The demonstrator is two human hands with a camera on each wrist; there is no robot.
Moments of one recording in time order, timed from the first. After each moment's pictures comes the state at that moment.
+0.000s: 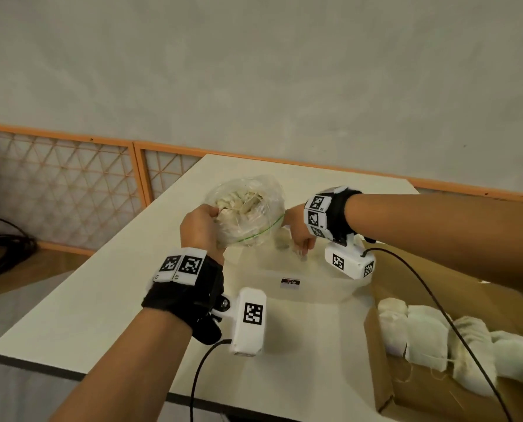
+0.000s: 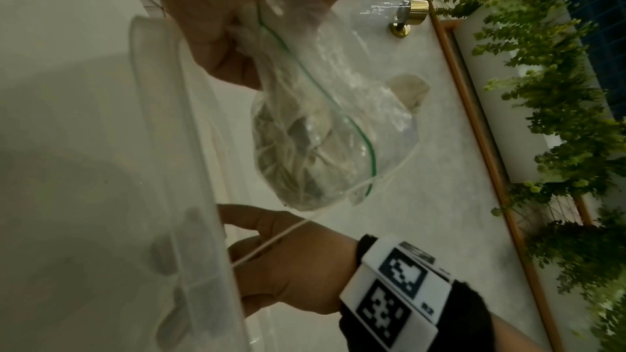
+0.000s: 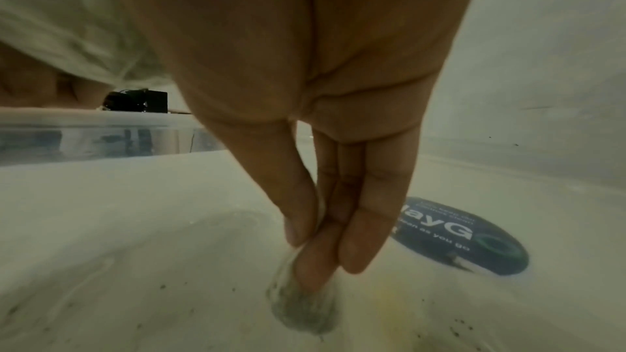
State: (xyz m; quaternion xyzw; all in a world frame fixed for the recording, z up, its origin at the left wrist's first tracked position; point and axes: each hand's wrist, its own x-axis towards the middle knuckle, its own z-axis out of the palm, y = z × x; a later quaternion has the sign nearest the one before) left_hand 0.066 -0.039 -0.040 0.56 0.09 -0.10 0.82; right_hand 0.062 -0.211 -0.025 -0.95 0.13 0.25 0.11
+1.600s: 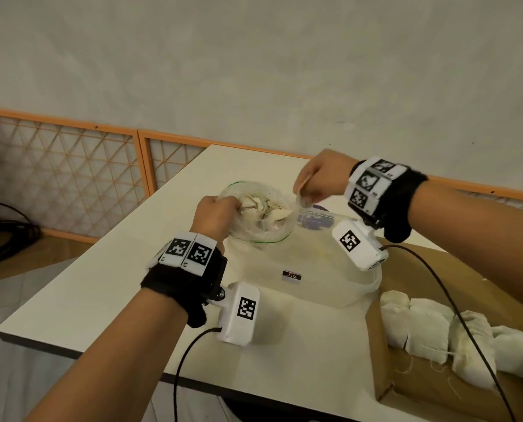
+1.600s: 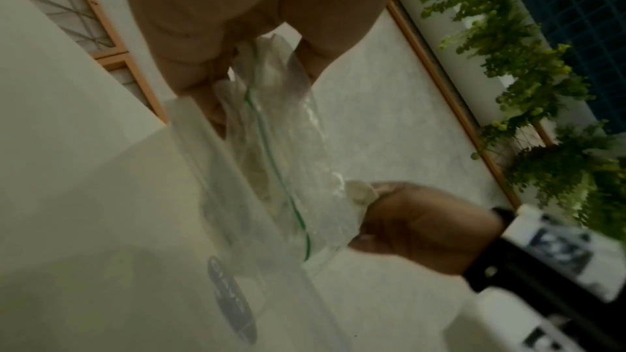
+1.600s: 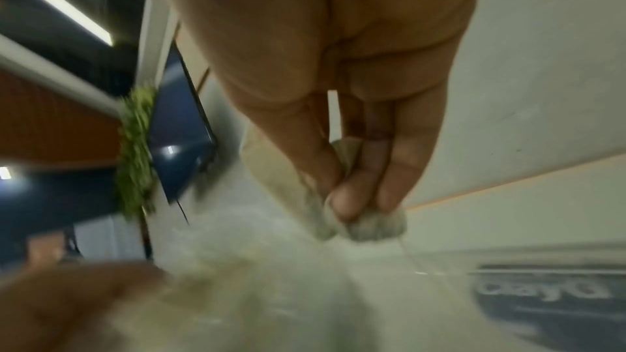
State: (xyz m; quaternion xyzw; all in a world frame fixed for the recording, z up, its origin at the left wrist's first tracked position) left_hand 0.083 -0.040 -0.049 0.68 0.02 -0.12 0.72; right_hand 0.030 -0.221 0.033 -0.94 0.11 -0.01 0.32
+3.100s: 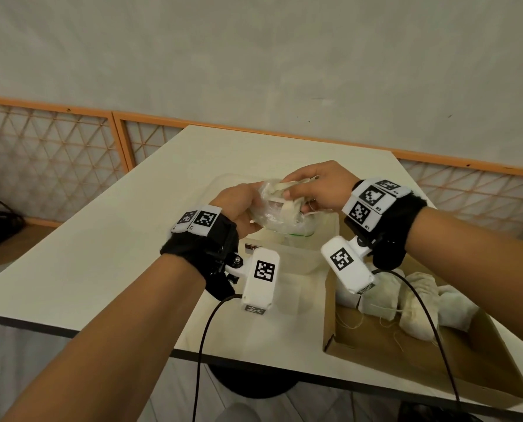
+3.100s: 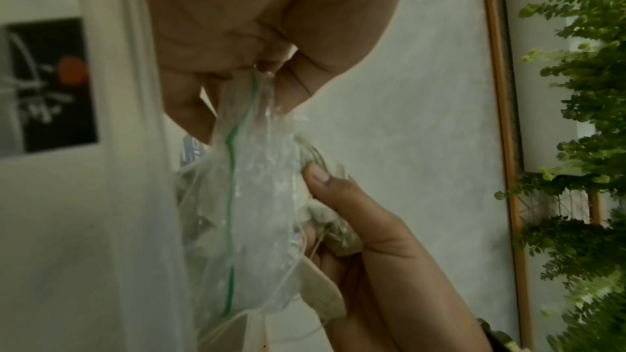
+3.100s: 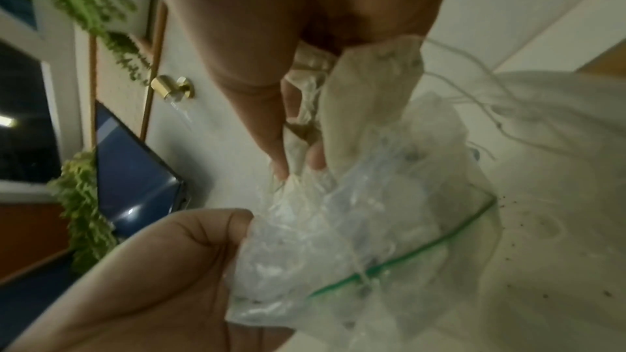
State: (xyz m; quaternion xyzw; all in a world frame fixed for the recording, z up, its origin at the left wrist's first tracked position) left_hand 0.032 -0.106 -0.050 0.59 -0.07 -0.35 0.72; right_hand -0.036 -0.251 -0.012 -0.83 0.15 -0.06 0.53
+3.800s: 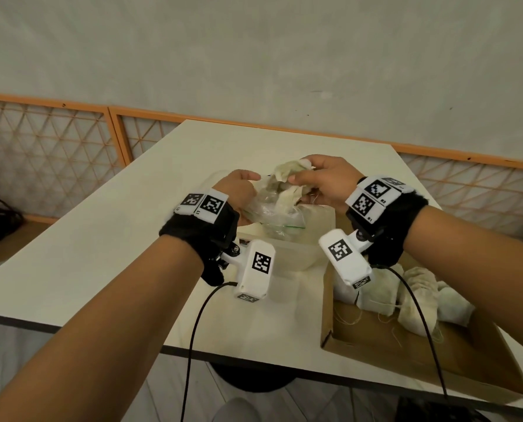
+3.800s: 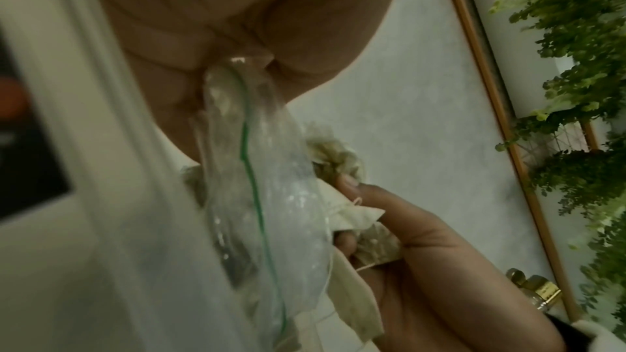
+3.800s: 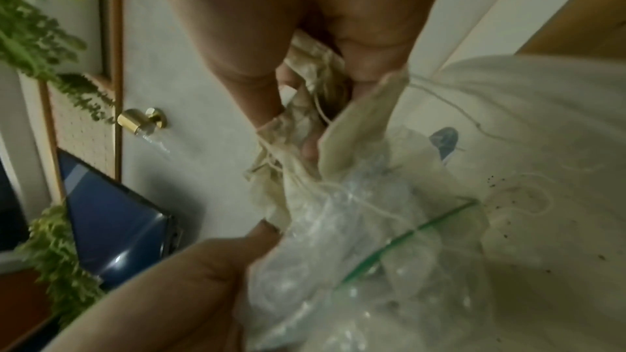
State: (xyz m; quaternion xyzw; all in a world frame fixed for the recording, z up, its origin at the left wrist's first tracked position) left_hand 0.050 -0.116 -0.053 0.69 -0.04 -0.28 0.67; right_hand -0.032 -0.261 -0.022 -0.75 0.15 -0.10 0.64
